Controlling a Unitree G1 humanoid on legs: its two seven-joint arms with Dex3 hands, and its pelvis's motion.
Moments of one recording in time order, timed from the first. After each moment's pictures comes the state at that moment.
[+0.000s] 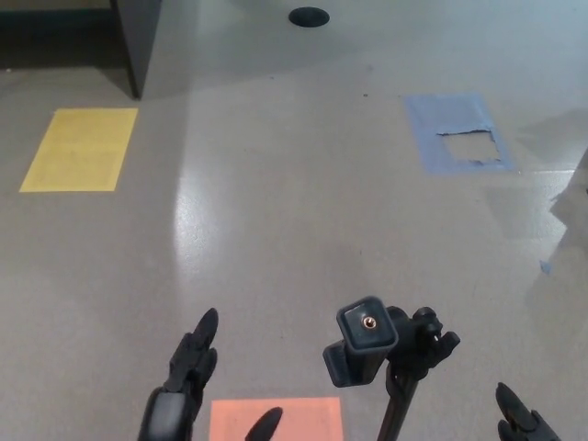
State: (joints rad) left_arm 0.21 0.05 -0.19 0.07 0.12 -0.17 0.09; right_arm 0.41 -0.19 0.04 0.08 -0.07 -0.36 0.11
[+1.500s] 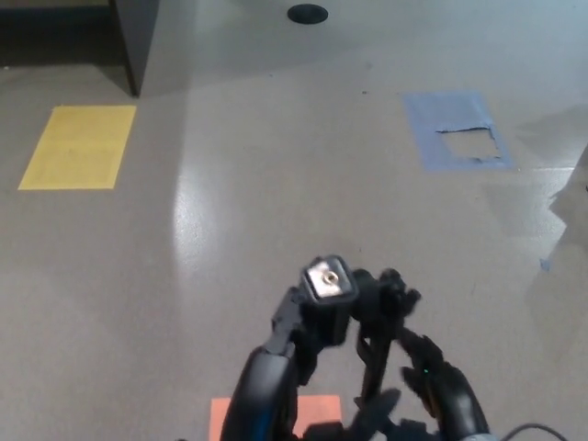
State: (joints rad) left_arm 0.20 -0.03 -0.42 -0.29 0.04 0.10 0.06; right_arm -0.27 -0.01 0.12 0.86 -0.19 -0.24 -0.13
